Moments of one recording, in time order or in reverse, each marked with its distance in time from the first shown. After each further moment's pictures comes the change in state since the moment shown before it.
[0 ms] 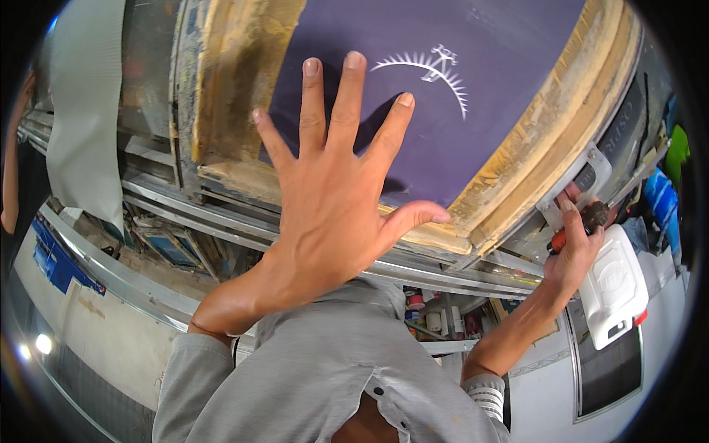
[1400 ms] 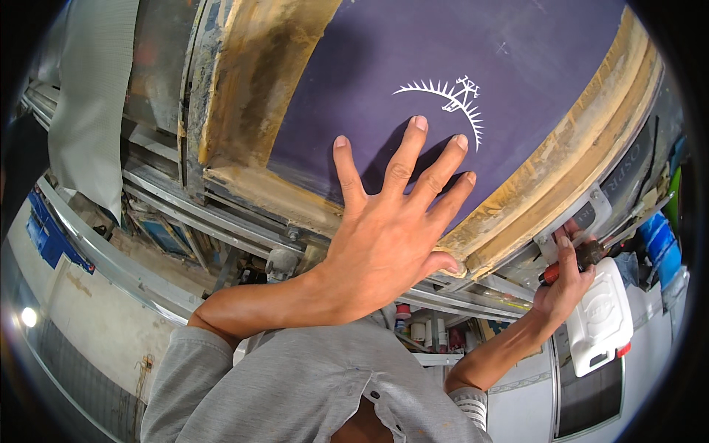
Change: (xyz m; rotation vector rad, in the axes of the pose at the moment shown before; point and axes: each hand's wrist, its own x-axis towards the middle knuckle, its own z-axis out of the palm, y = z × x) left_hand 0.003 0.030 0.018 -0.092 -0.120 0.130; right_hand -0.001 0.002 -0.005 0.004 0.043 0.034
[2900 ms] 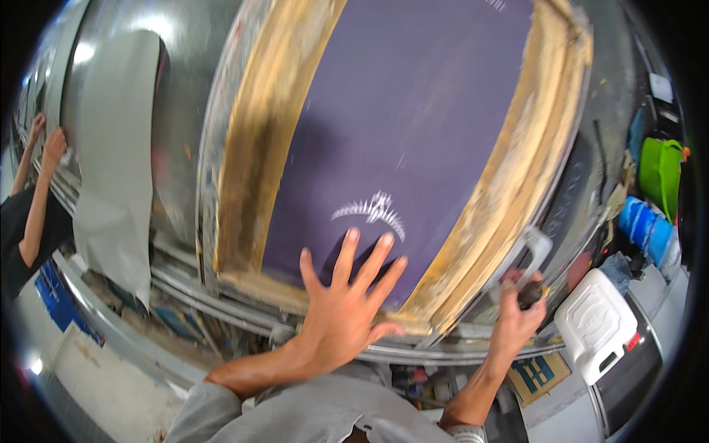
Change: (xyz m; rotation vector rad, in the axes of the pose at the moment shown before) left_hand 0.002 0.002 -0.018 0.131 -0.161 0.028; right_hand -0.021 -0.007 0.030 -0.192 0.199 -0.131
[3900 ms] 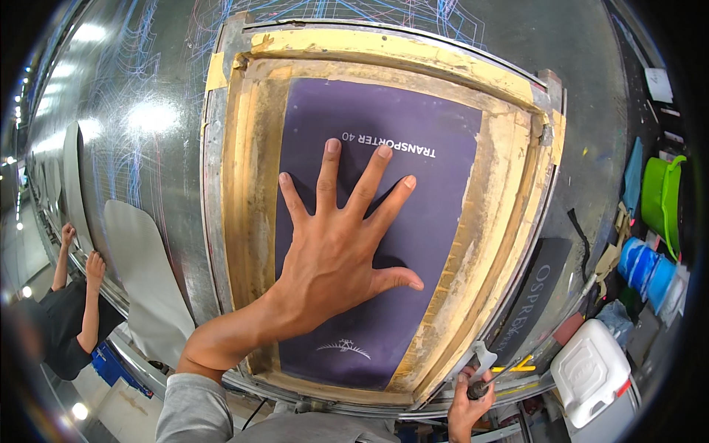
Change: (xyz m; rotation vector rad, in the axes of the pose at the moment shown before) left_hand 0.252 -0.032 -0.170 0.357 0.189 0.160; right_hand -0.015 -0.002 -0.007 -0.020 -0.049 0.316
